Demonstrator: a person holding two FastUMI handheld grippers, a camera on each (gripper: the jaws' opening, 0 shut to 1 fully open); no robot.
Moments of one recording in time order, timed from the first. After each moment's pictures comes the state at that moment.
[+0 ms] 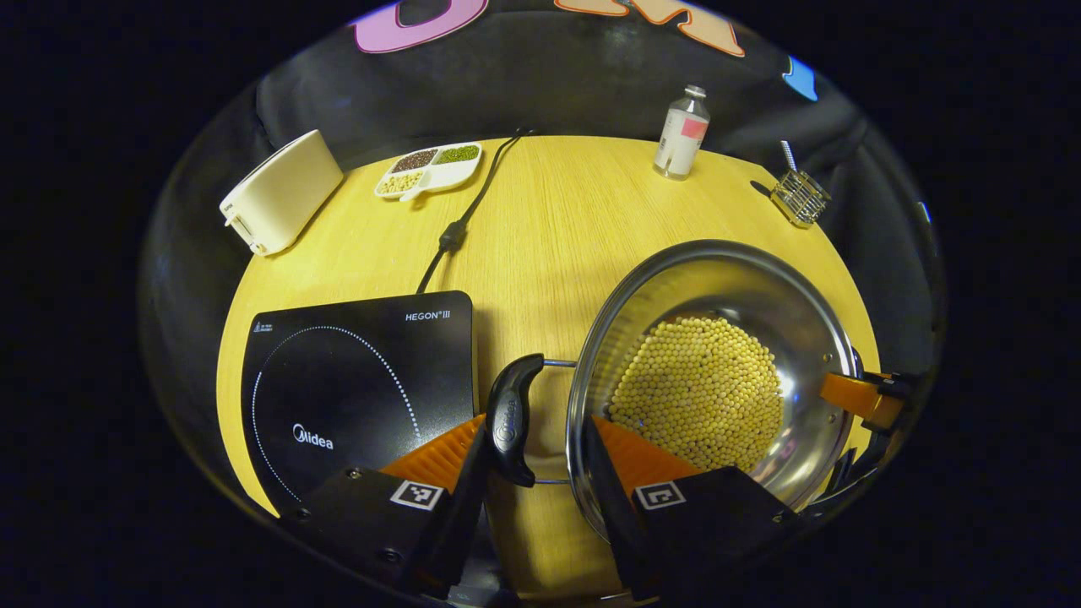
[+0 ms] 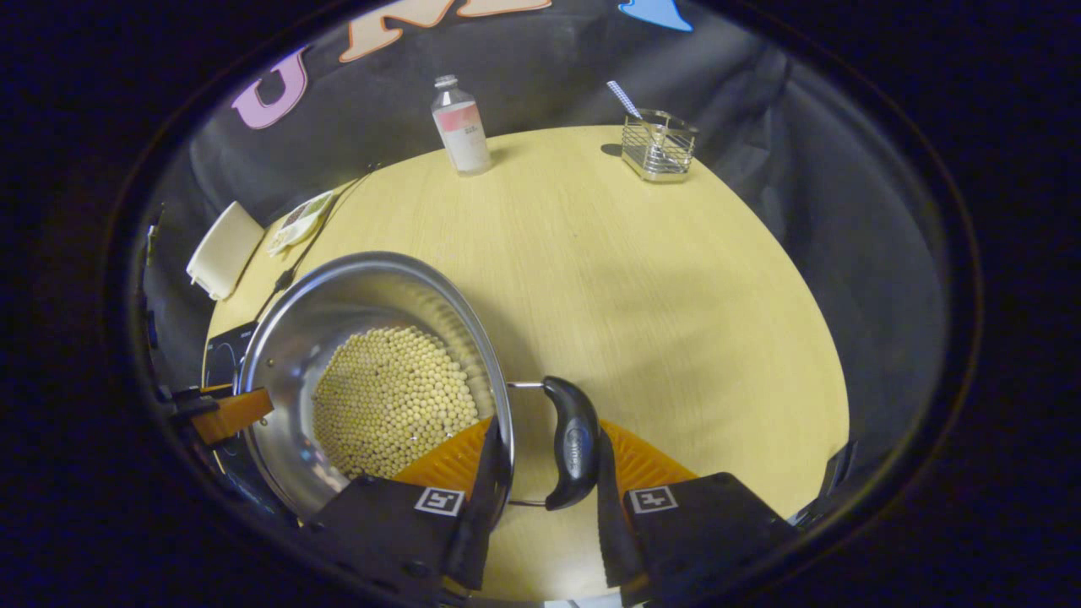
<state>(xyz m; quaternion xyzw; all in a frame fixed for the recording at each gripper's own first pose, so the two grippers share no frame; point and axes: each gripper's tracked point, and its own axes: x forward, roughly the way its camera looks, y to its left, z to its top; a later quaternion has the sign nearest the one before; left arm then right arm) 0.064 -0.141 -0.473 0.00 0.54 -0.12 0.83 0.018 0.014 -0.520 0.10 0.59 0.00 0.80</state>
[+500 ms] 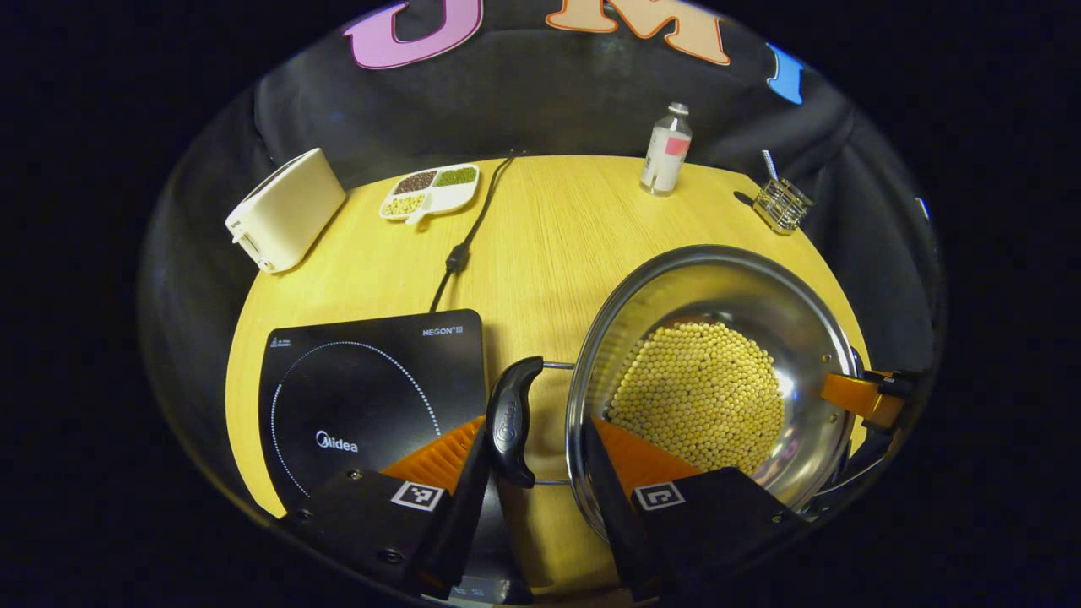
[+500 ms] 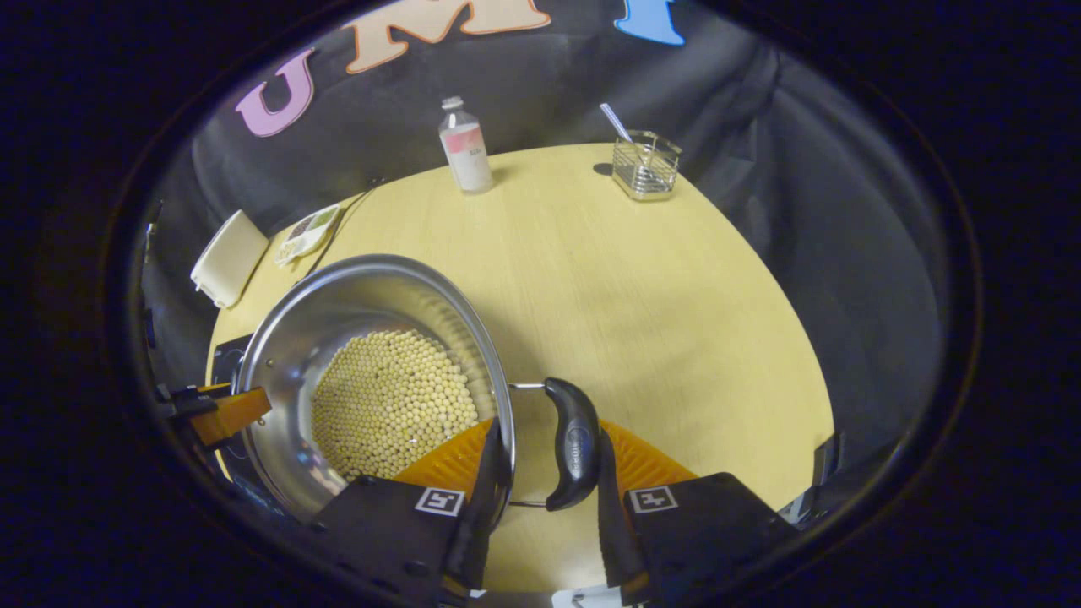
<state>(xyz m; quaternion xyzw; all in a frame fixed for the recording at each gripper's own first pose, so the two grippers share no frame) 0.066 -0.126 -0.441 0.00 0.52 -0.13 0.85 0.012 0.018 -0.477 0.09 0.56 -0.01 0.82</state>
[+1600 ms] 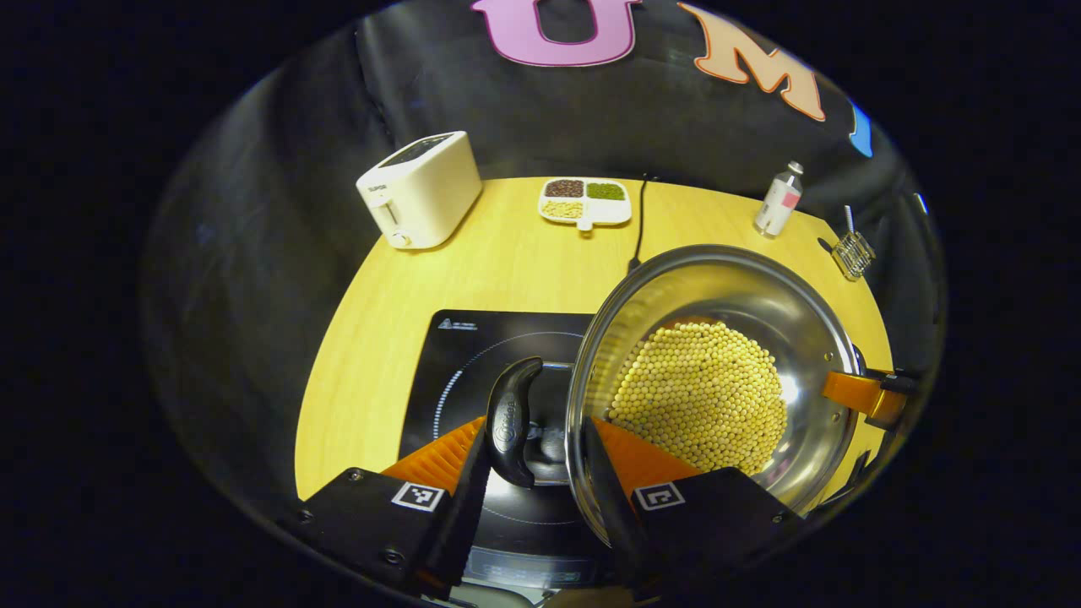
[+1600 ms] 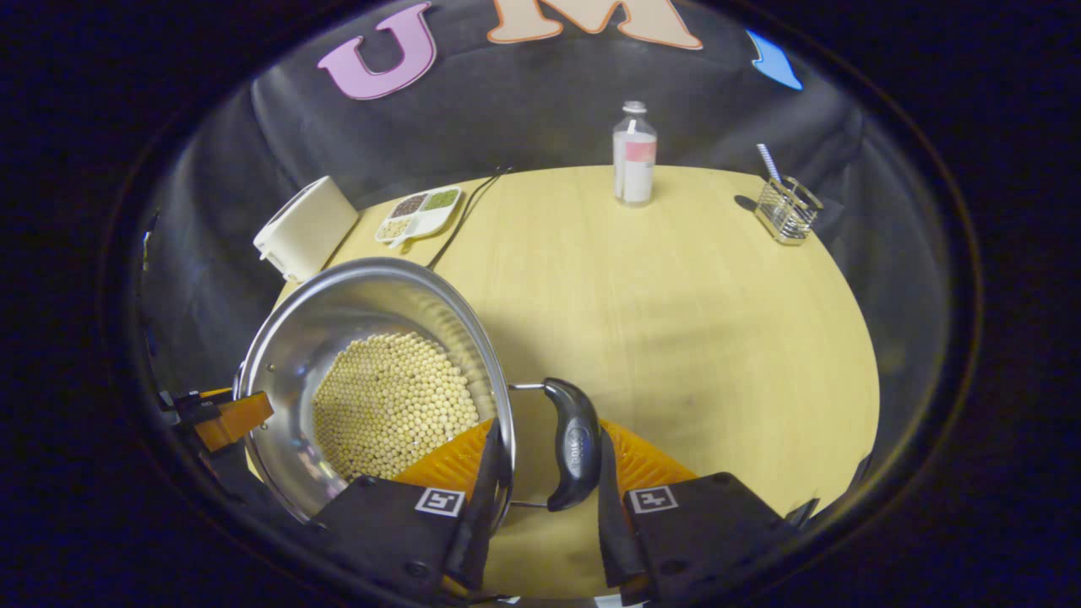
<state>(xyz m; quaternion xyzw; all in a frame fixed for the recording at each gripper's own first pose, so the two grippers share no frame) 0.069 0.060 -0.423 -0.01 0.51 -0.01 0.86 0.035 0.205 -0.442 0.09 0.56 0.10 0.82</state>
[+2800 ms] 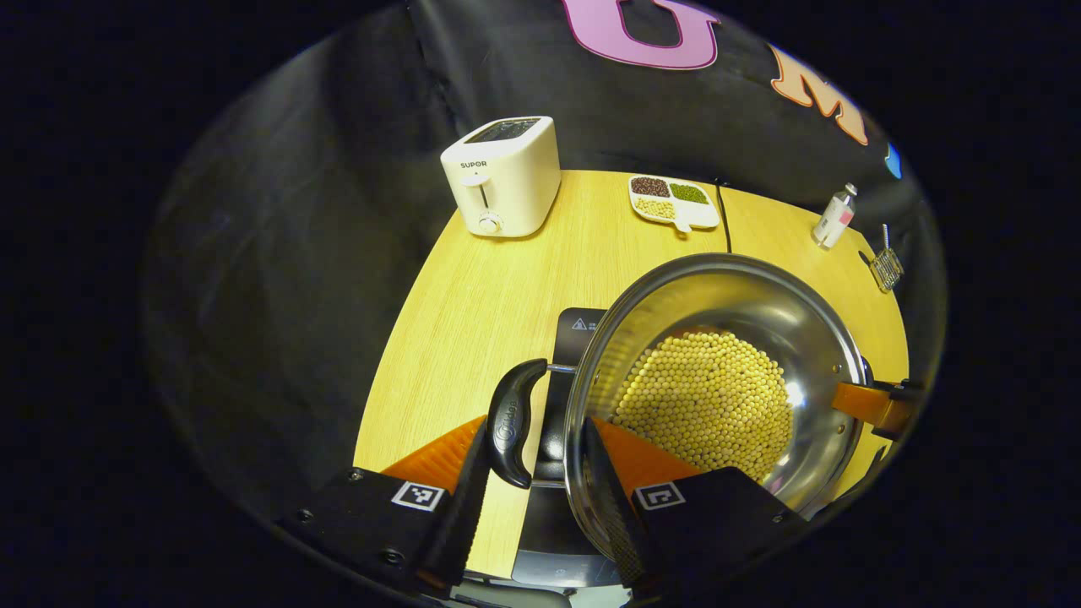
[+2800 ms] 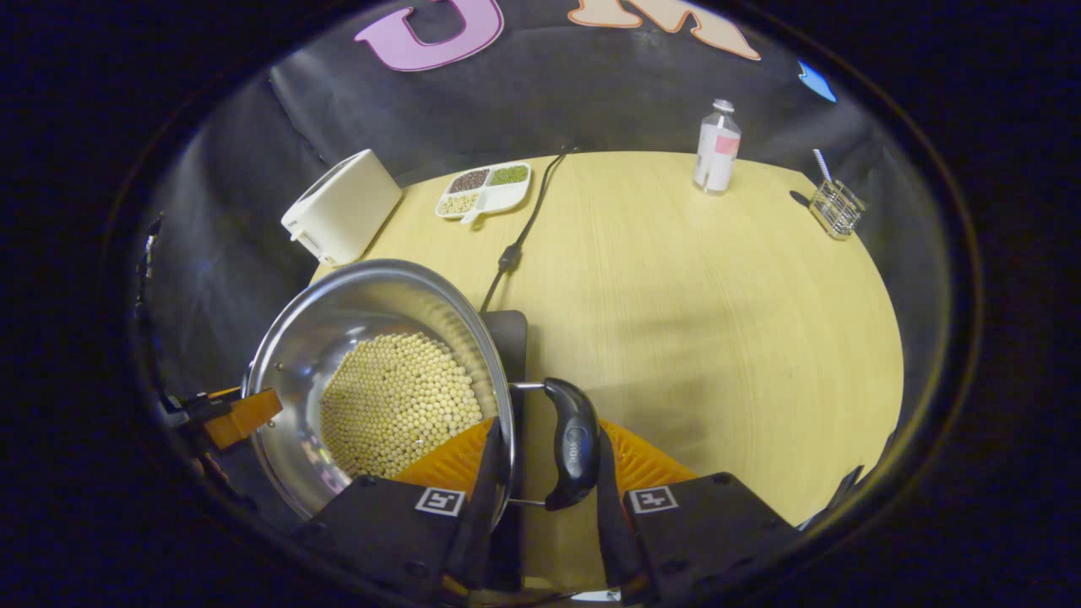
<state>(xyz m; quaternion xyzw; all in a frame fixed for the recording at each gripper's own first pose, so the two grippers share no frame) 0.081 0.172 -0.440 -0.01 0.52 0.02 0.86 0.019 0.315 -0.422 0.10 0.58 0.12 0.80</state>
